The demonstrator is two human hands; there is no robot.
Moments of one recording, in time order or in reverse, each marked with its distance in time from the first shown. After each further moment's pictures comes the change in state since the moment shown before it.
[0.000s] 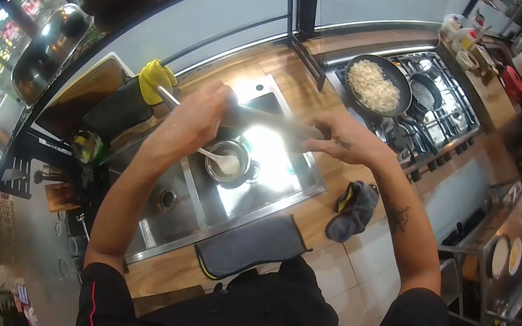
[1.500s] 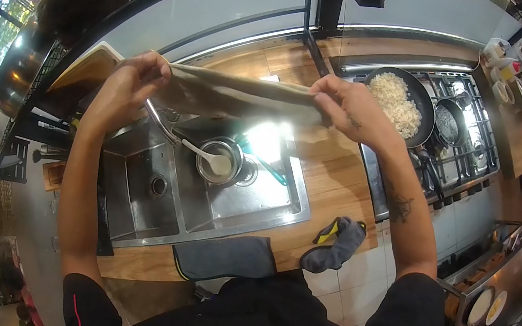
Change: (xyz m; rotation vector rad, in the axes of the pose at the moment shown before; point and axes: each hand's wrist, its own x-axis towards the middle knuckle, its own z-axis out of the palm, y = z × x) left_hand 0.053 -0.046 -0.072 -0.123 -0.045 -0.613; right_hand 0.107 0.093 -0.065 0.204 0.084 -0.093
